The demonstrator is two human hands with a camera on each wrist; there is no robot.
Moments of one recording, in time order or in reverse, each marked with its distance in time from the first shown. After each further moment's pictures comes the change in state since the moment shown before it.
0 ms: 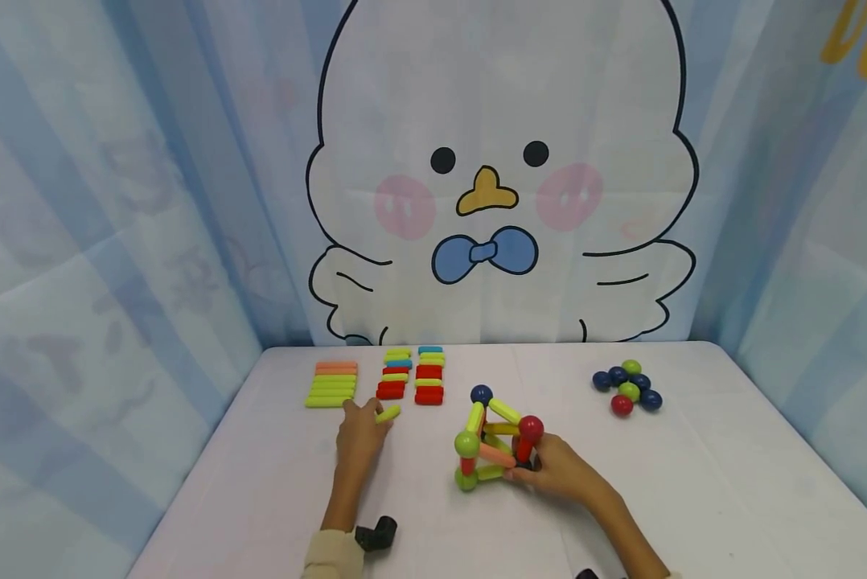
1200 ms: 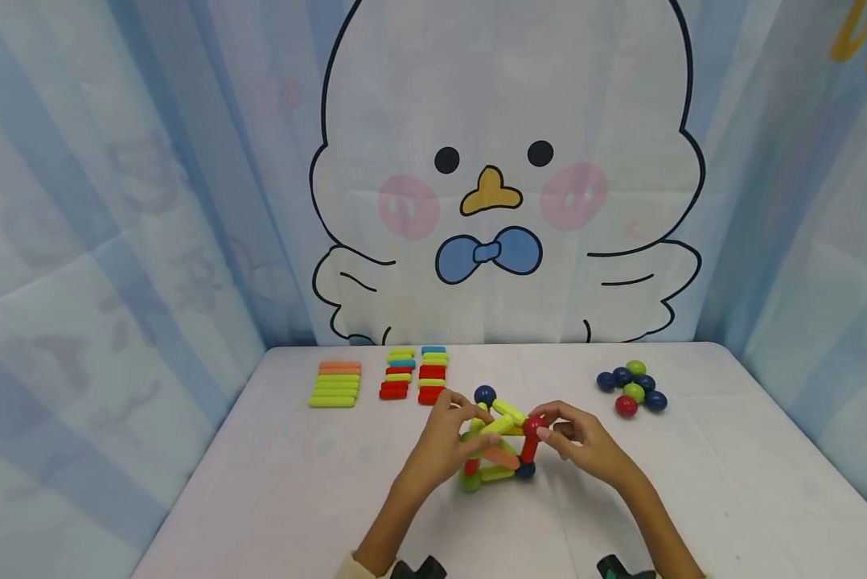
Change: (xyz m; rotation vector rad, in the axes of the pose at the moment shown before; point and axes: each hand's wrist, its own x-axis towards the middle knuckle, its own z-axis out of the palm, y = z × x) left_hand -0.080 0.108 -0.029 -0.345 -0.287 0.482; right_hand -0.012 0.001 -0.039 0.343 0.158 -0.132
